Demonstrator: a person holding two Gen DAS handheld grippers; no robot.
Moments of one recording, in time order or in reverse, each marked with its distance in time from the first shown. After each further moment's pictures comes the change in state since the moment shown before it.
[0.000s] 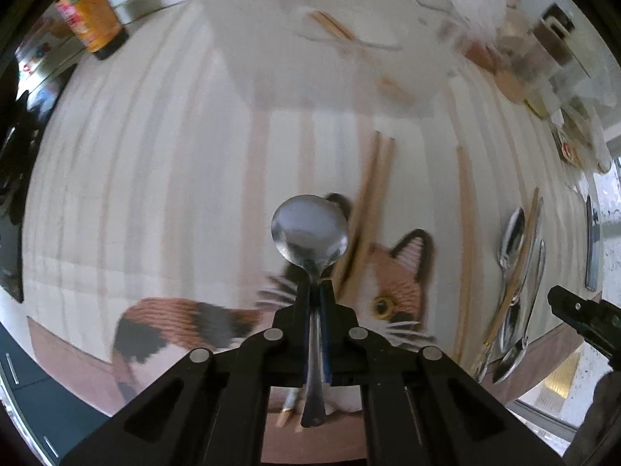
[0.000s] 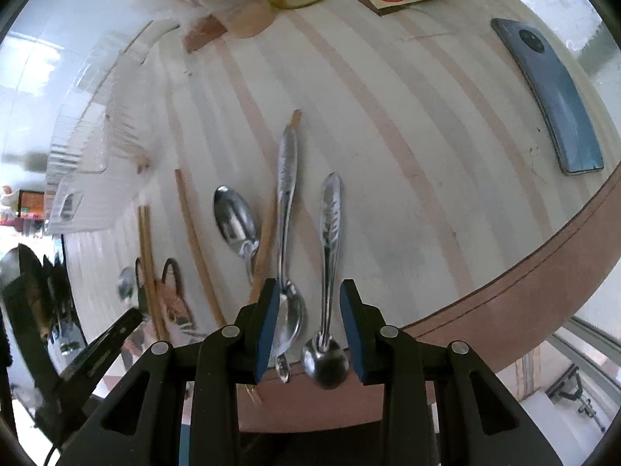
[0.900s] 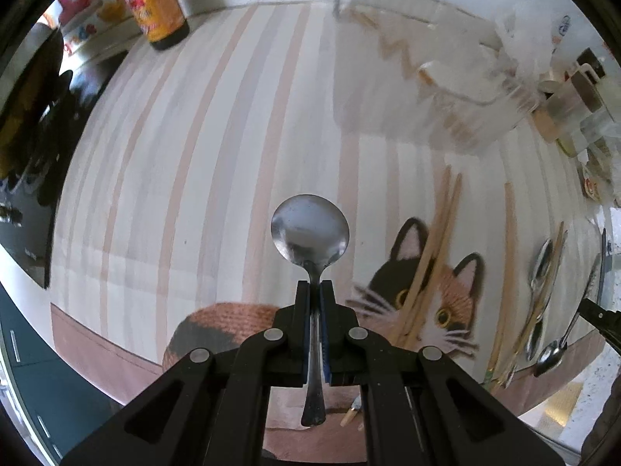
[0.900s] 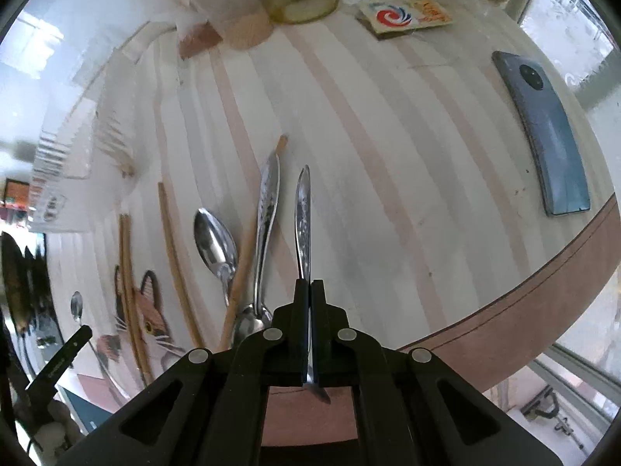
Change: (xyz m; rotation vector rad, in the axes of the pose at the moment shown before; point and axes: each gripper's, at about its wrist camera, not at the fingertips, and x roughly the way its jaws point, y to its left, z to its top) left arm -0.028 0.051 -0.006 -0.073 -0.057 0.069; right arm 0.012 0.016 0.005 -0.068 -0.045 -0.062
